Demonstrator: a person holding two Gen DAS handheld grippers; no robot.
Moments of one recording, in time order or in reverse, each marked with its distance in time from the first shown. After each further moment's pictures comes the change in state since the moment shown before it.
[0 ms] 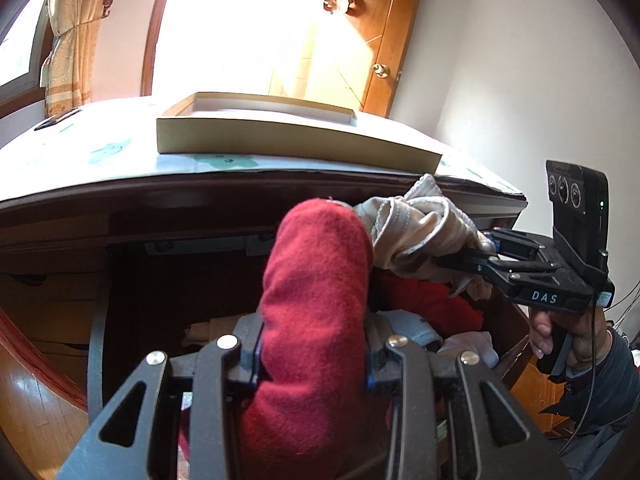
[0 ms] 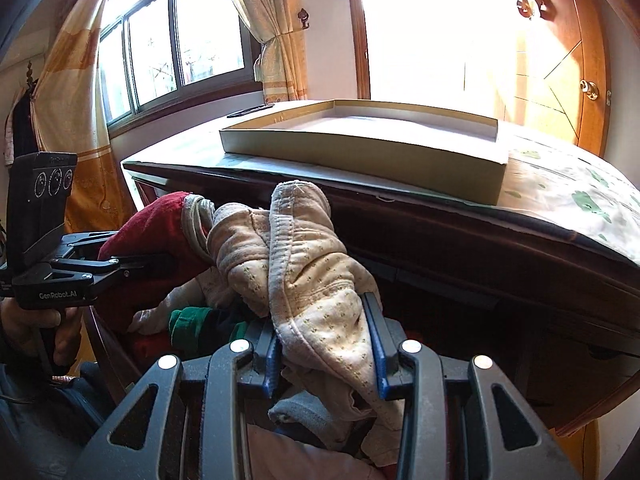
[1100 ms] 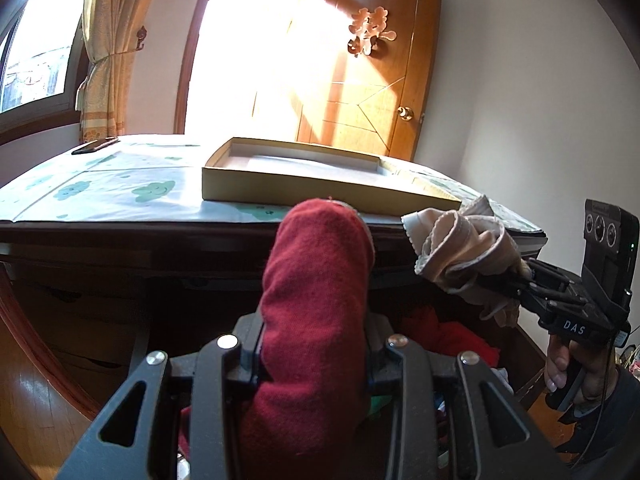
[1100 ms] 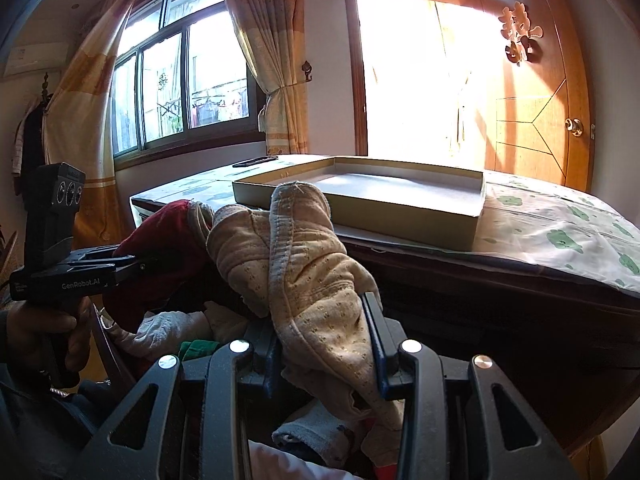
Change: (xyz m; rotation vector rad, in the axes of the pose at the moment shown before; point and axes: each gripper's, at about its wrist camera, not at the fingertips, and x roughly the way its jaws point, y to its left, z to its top) left arm -0.023 0.005 0.005 -0.020 -0.169 0.107; right arm -0.029 0.008 -0.006 -0.028 -0.207 -0.016
